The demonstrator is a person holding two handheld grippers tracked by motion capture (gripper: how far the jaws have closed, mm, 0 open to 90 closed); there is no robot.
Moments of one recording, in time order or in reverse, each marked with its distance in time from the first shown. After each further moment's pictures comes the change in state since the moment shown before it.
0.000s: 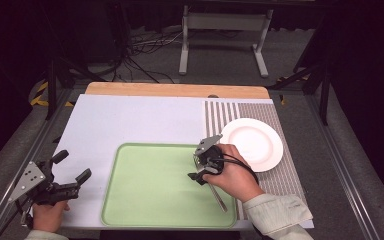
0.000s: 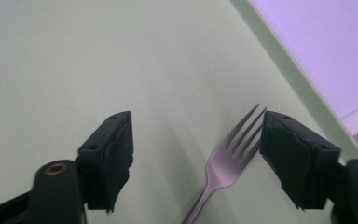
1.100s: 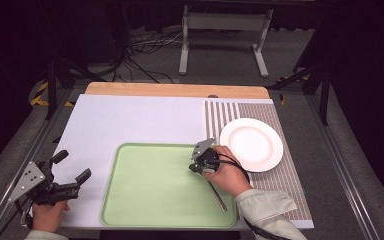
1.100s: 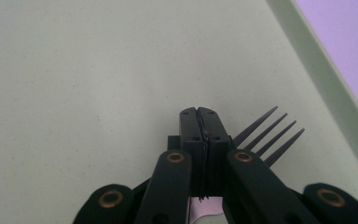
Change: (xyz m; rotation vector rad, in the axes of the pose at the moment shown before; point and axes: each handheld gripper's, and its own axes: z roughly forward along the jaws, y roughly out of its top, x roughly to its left) left arm 0.000 0.000 0.000 -0.001 0.001 0.001; right arm -0.015 -0.012 0.037 0.020 0.043 -0.103
